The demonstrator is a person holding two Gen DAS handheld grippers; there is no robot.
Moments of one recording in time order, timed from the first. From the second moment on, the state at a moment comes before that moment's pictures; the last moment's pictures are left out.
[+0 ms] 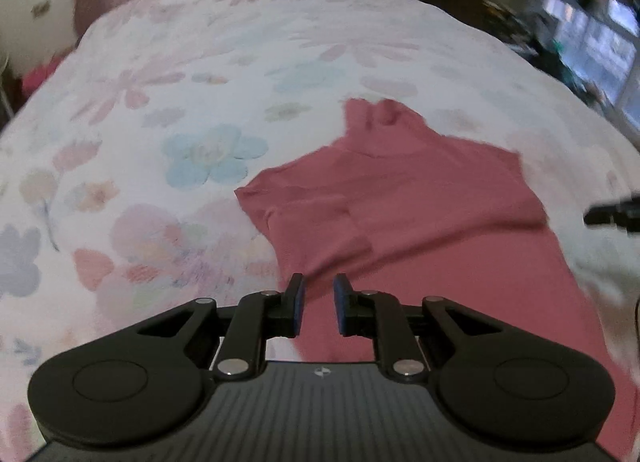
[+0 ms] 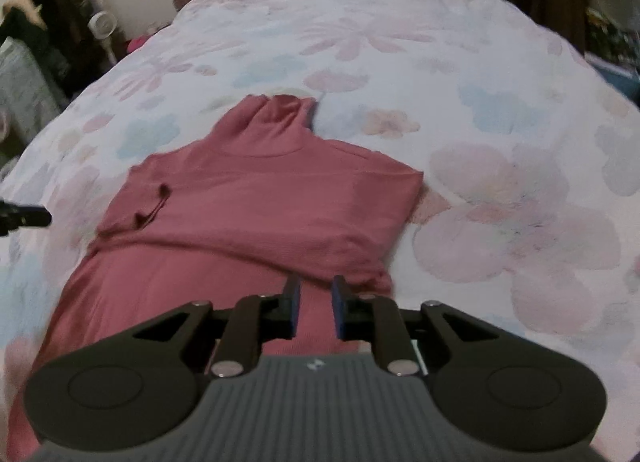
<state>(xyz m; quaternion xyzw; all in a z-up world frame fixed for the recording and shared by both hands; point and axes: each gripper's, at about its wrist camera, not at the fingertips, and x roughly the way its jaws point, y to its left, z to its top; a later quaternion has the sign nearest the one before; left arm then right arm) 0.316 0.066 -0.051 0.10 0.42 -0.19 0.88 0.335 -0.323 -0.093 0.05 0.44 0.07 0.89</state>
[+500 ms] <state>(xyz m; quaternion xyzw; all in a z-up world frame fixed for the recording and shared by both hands) 0.269 0.086 -0.021 0.09 0.40 -0.17 0.90 0.239 -0.327 -0.057 0.04 0.44 0.10 0.89</state>
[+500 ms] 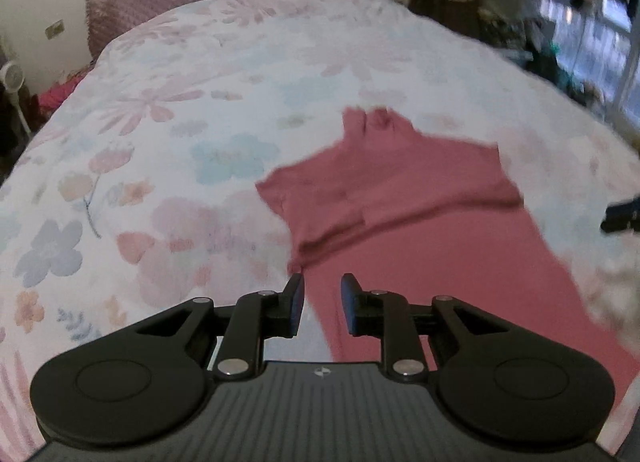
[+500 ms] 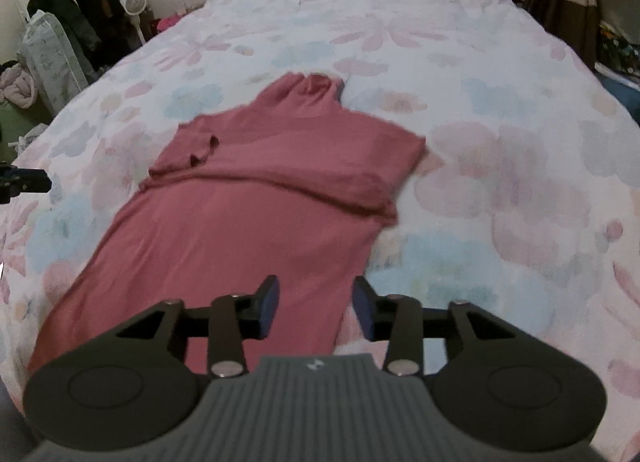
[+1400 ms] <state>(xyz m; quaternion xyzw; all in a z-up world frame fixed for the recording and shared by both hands) 0.593 0.013 -0.139 -0.12 0.44 -0.23 0.86 0.623 -0.330 -0.140 0.18 0.44 0.11 0.87</state>
